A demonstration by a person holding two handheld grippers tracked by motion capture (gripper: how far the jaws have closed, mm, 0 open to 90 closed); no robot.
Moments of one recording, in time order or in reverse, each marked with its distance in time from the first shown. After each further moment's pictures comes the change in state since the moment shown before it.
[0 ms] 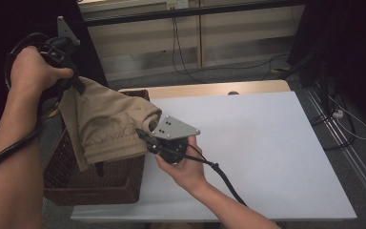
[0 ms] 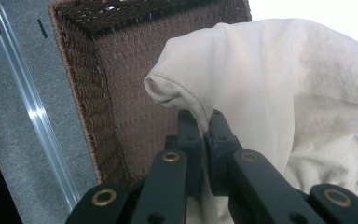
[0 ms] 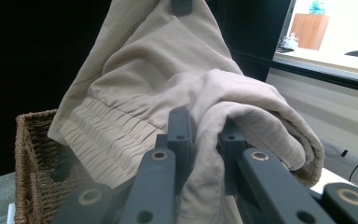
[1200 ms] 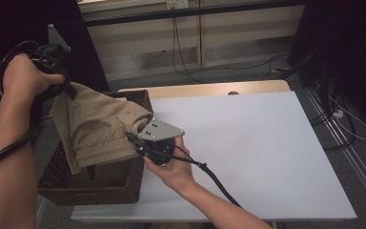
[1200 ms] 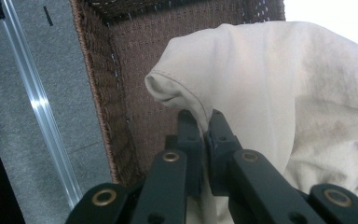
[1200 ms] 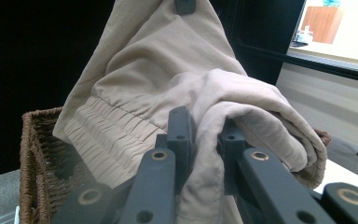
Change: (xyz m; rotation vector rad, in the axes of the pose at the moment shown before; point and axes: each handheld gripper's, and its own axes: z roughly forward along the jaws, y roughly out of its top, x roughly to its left) left arm 0.029 -0.010 0.012 0.009 0.008 -0.040; right arm 0.014 -0.005 0.026 0.022 0.034 0.004
